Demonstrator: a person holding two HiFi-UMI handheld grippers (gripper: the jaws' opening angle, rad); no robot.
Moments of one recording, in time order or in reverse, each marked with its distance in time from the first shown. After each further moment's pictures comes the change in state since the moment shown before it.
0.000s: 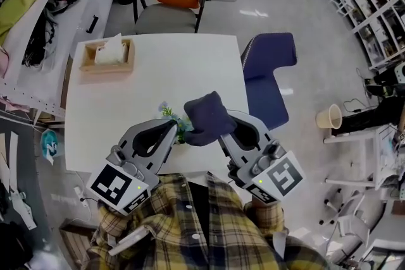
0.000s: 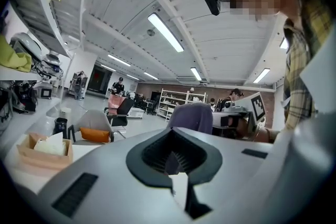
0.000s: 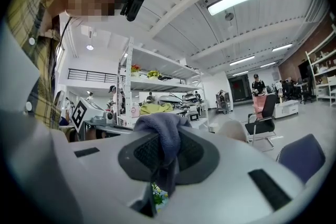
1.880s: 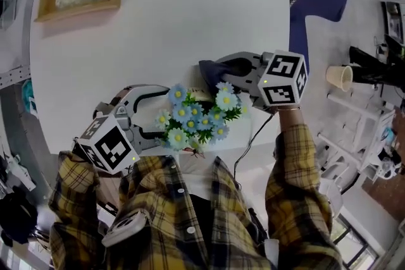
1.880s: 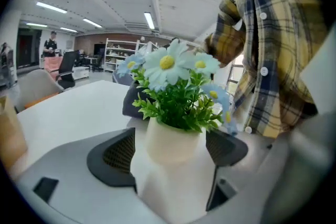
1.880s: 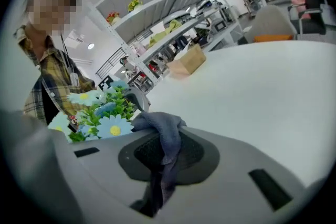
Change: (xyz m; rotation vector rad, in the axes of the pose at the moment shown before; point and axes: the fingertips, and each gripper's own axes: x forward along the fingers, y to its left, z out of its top) left arm 0.006 0.076 -0.247 0.209 0.553 -0.616; right arm 0.107 -0.068 -0.299 0.398 0.791 0.570
